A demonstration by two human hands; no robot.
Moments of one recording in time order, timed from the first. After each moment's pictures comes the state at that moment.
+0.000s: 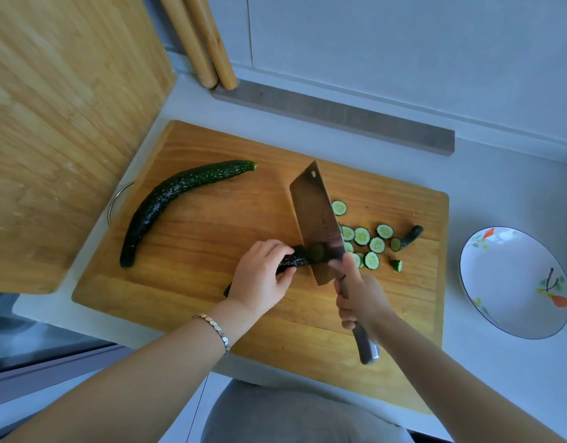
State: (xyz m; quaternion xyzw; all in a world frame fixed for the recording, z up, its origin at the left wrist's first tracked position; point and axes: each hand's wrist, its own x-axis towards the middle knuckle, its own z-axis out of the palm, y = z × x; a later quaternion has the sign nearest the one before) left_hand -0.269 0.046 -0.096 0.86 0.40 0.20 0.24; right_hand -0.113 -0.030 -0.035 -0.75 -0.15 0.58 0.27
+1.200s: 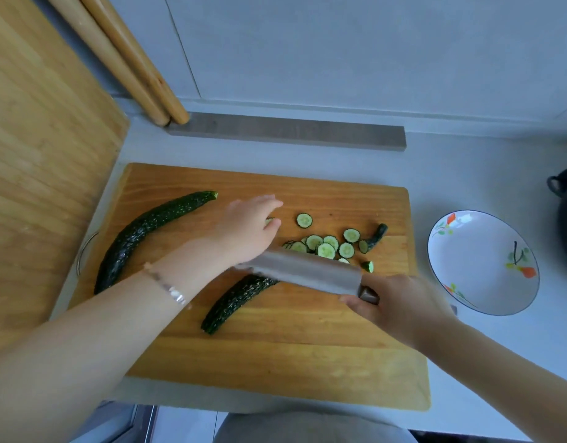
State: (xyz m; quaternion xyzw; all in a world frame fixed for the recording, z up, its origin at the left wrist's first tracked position) left_hand -0.203 0.124 0.003 0.89 0.37 -0.04 0.26; right_hand -0.041 -0.067 -0.001 -0.80 -0.57 0.19 -0.04
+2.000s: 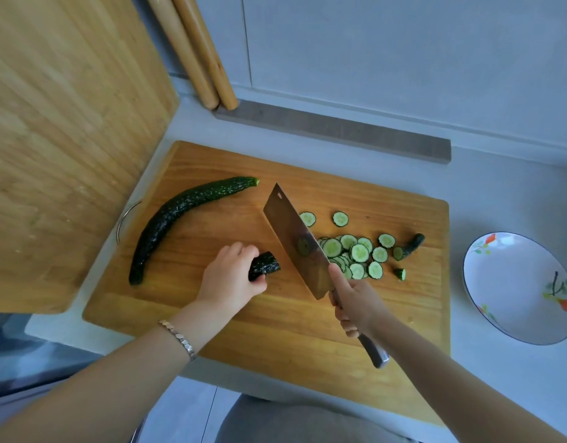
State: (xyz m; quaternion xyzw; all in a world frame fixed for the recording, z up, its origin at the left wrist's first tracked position) left_hand -0.304 0.076 -0.070 0.85 0.50 0.06 0.19; right_hand -0.118 -0.020 -0.032 -0.74 -0.21 0.60 0.21
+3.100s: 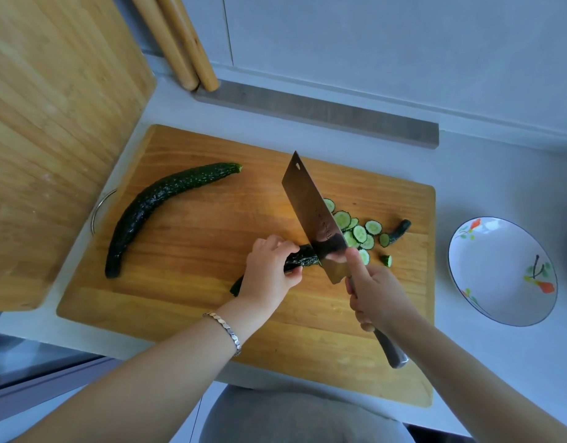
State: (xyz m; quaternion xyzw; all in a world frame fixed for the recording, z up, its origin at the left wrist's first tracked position) left_hand -0.238 0.045 -0.096 0.83 0.45 0.19 0.28; right_hand -0.098 -0.035 -0.007 -0.80 -0.20 0.51 0.22
